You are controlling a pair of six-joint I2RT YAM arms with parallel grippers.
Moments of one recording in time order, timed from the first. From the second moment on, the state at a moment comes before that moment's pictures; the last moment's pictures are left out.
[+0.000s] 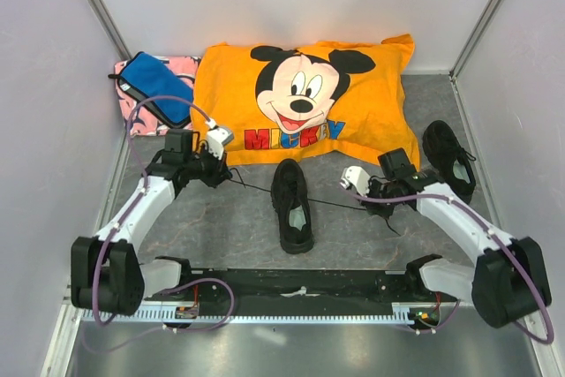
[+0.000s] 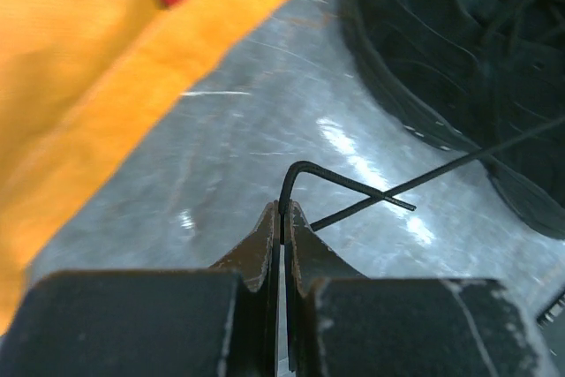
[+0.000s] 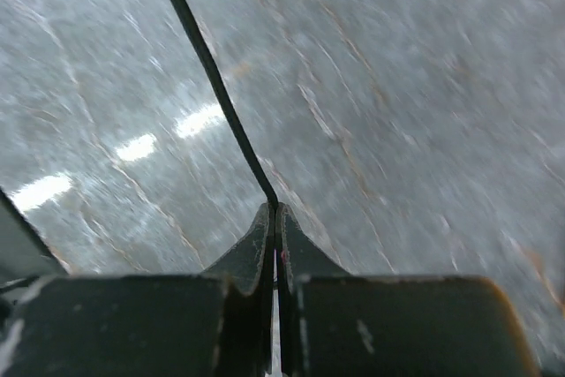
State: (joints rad) left arm -0.13 1.19 0.76 -0.37 0.52 0.33; right arm 0.33 1.14 0.68 -0.72 -0.34 -0.78
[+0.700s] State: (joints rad) left arm -0.45 1.64 0.91 -0.32 0.62 0.25; right arm 0.77 1.44 0.79 -0.49 -0.47 -0.56
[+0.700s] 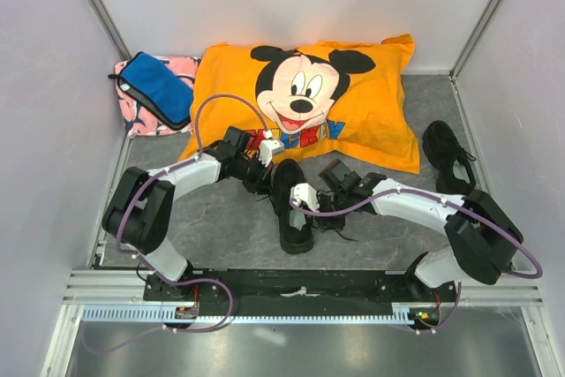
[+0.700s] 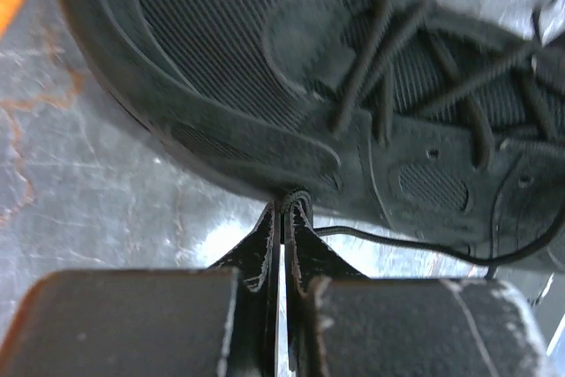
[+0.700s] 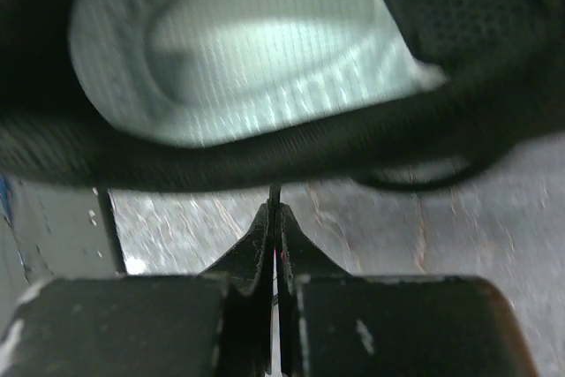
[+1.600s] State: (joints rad) left arm -0.41 1.60 0.92 -0.25 0.65 0.14; right arm 0.79 1.40 0.79 -0.44 -0.42 -0.44
